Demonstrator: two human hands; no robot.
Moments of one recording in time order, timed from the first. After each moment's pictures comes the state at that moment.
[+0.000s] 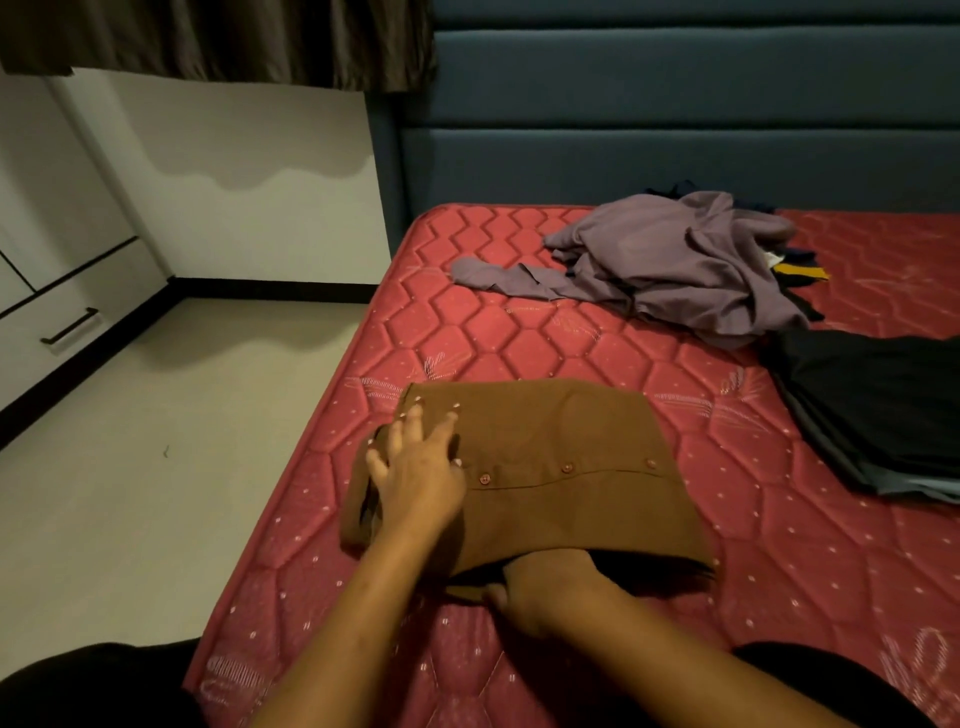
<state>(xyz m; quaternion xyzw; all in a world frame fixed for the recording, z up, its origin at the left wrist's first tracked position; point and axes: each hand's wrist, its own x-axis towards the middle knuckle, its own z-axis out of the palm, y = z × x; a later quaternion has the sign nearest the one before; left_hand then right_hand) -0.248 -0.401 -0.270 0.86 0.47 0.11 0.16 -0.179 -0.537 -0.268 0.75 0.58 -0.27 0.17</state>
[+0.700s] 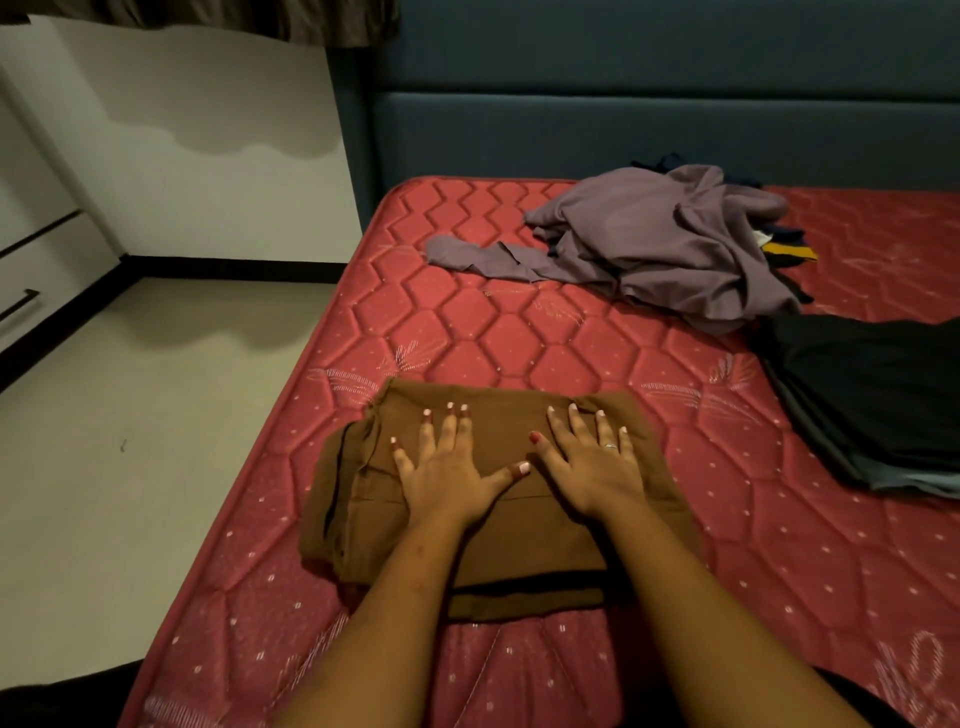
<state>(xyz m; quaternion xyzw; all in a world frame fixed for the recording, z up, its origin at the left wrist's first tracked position) -0.186 -0.393 -0.332 0.89 0.43 0.00 0.15 -0.049 -0.503 -0.327 0.91 0.39 -0.15 -0.06</state>
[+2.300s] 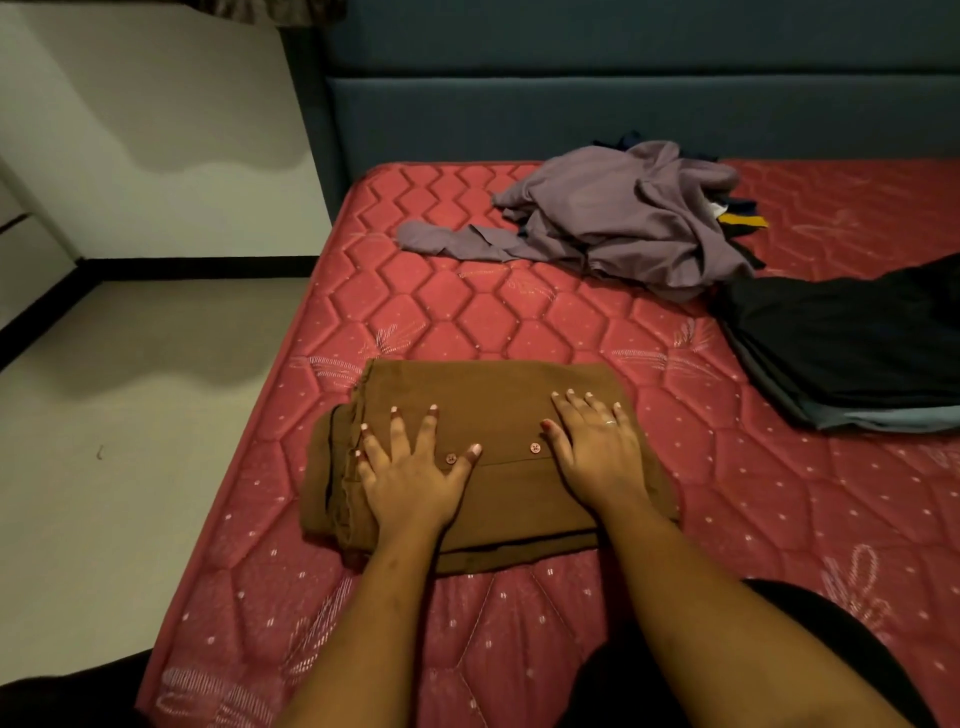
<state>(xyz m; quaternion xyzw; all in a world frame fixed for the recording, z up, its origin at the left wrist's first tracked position) -0.226 -0.409 -0.341 0.87 0.48 0.04 0.12 -0.055 -0.541 -0.345 0.91 0.40 0.05 -0.14</state>
